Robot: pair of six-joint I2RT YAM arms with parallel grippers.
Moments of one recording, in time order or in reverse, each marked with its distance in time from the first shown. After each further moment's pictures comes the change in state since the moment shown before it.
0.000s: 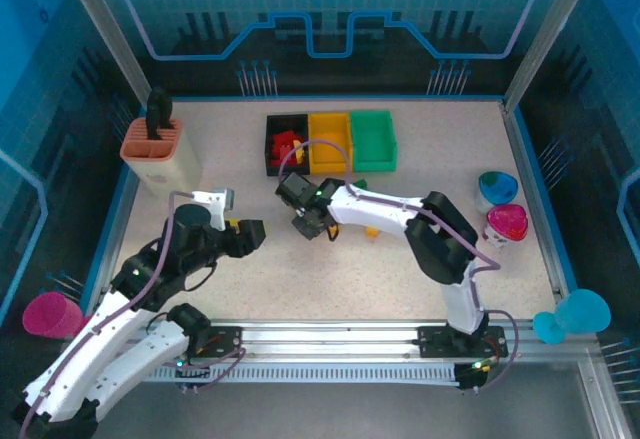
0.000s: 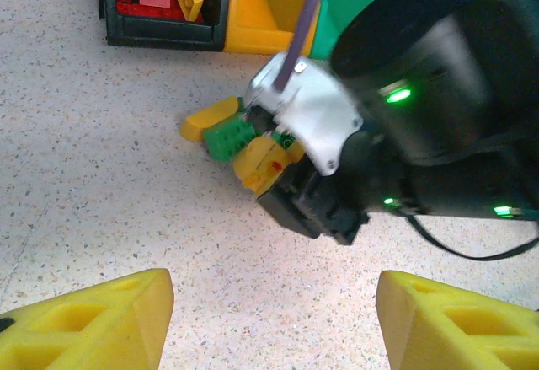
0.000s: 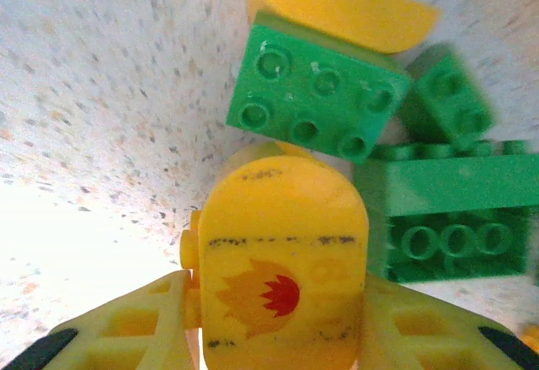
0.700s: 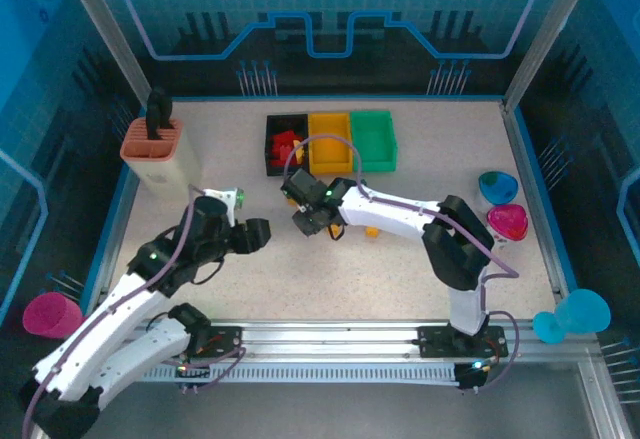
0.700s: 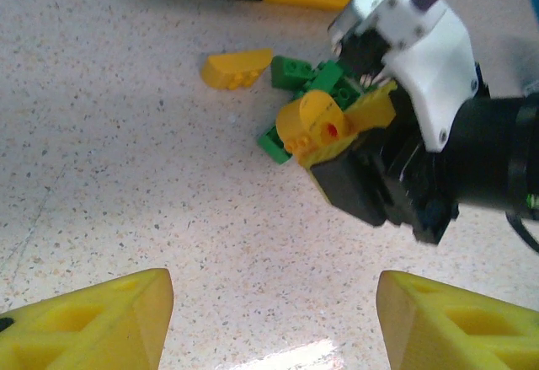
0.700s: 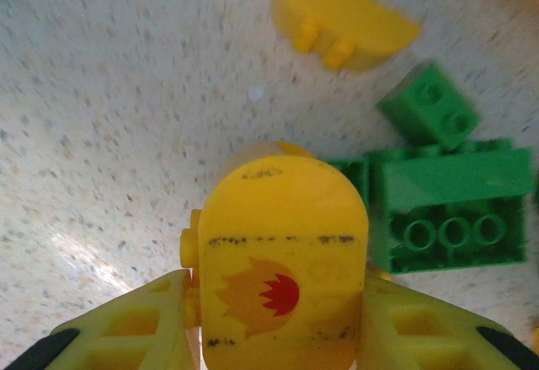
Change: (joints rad) left arm 0.000 0.171 0.016 -0.017 -0.020 -0.027; right arm 0.003 -0.055 -0.078 0.074 -0.039 0.055
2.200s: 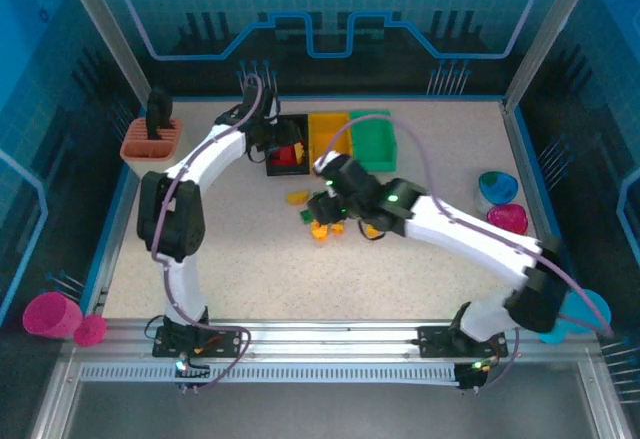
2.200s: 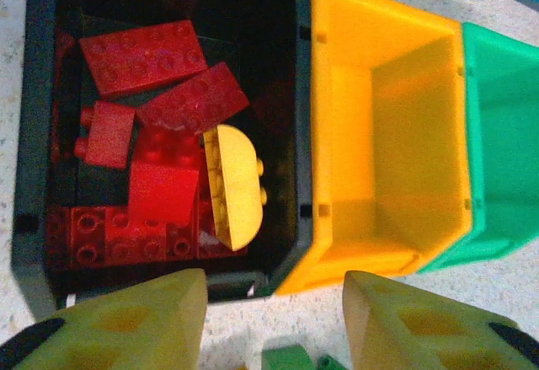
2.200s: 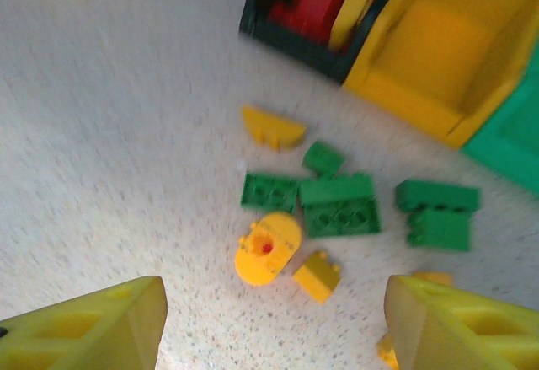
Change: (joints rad) left arm 0.280 1.222 0.917 0.148 0.179 0.035; right arm -0.023 -0.530 -0.134 0.009 0.051 0.056
